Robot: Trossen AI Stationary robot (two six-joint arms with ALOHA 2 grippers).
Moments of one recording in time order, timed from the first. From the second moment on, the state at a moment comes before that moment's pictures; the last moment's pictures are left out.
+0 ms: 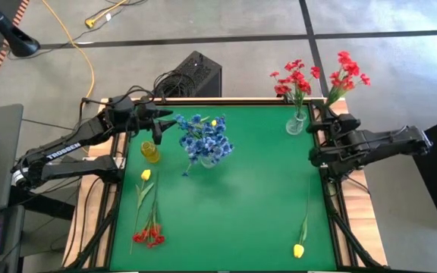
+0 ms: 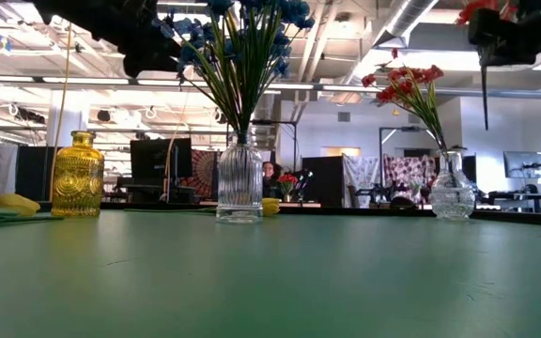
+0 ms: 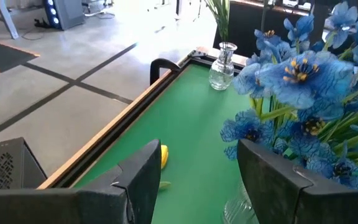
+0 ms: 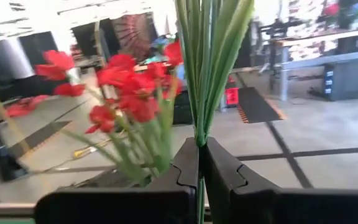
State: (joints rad) left arm 0.58 0.81 0.74 -0.24 0.17 -0.05; right arm 0.14 0.71 0.75 -1.48 1.57 1.61
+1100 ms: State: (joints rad) left arm 0.58 0.81 0.74 -0.21 0.14 -0.05; right arm -0.07 0.74 0.84 -1.14 1.46 1.12
